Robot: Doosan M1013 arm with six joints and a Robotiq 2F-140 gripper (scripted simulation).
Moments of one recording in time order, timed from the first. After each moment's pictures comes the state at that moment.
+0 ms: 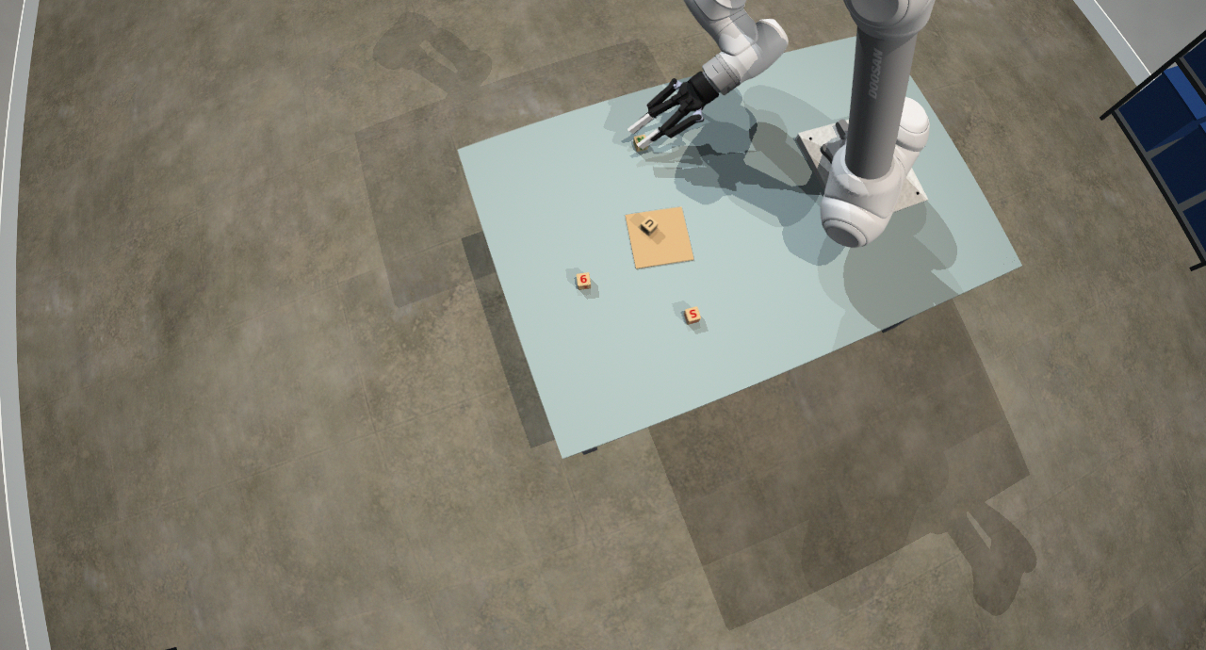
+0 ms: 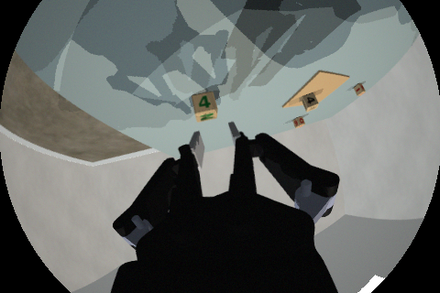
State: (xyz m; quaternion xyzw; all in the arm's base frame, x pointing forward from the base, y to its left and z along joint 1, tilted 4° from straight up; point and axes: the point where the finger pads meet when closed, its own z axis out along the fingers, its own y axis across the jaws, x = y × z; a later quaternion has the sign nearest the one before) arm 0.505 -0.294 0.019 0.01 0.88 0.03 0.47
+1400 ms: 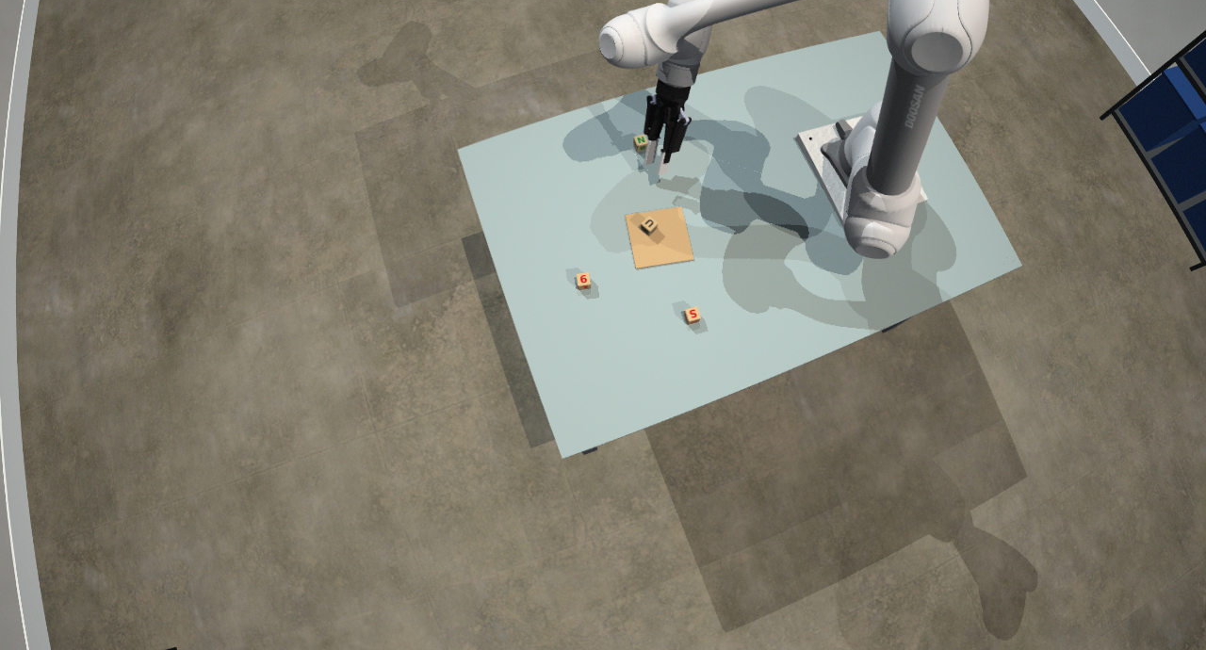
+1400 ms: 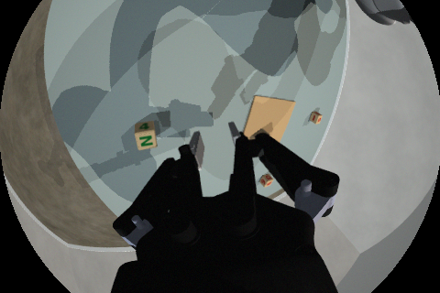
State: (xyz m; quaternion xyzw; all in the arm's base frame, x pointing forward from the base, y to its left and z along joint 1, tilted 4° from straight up) arm 0.515 -0.213 0.029 -0.06 0.96 0.21 0.17
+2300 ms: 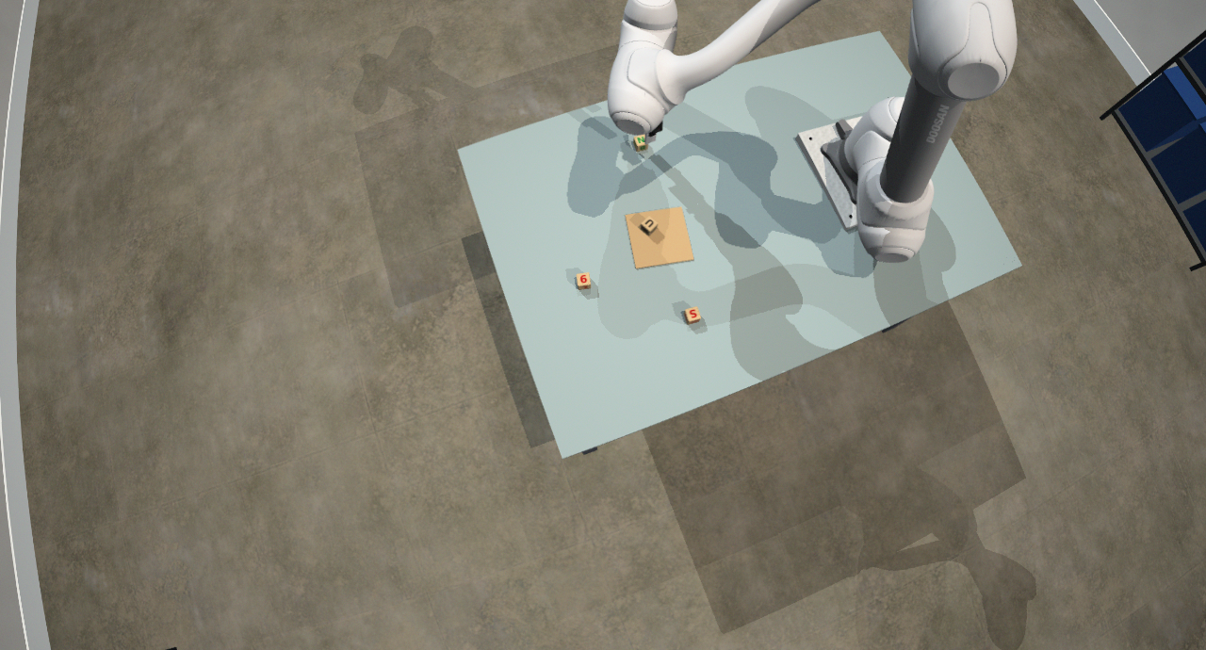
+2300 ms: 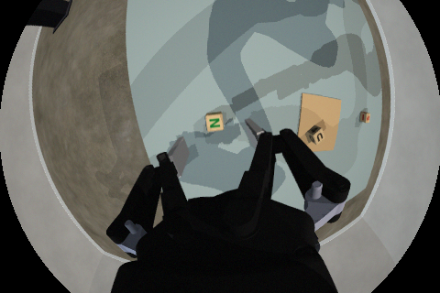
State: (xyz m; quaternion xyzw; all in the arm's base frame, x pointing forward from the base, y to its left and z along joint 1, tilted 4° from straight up) arm 0.519 -0.301 0.067 0.00 1.00 0.03 -0.02
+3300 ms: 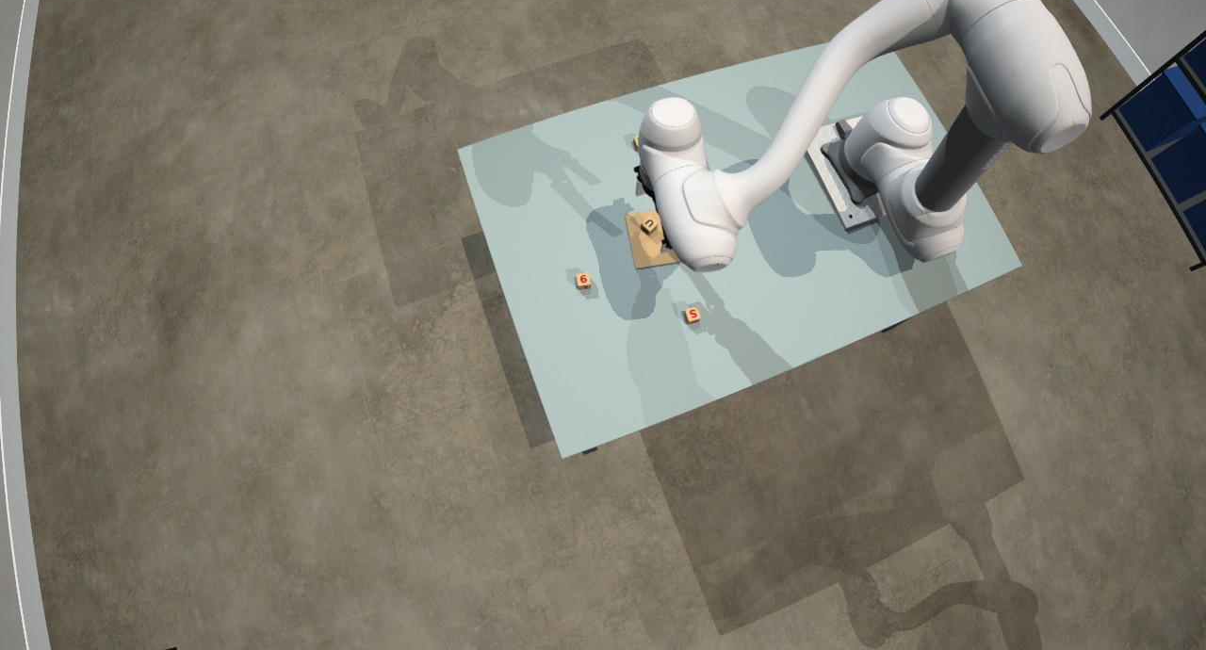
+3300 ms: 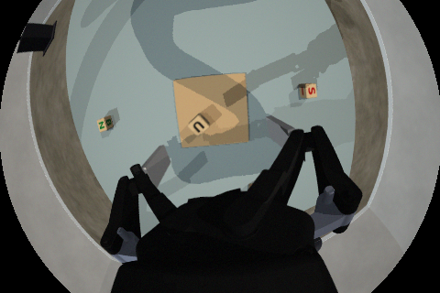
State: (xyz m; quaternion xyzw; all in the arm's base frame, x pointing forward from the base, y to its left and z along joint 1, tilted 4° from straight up) arm 0.614 -0.055 0.080 0.05 1.00 0.03 -0.02
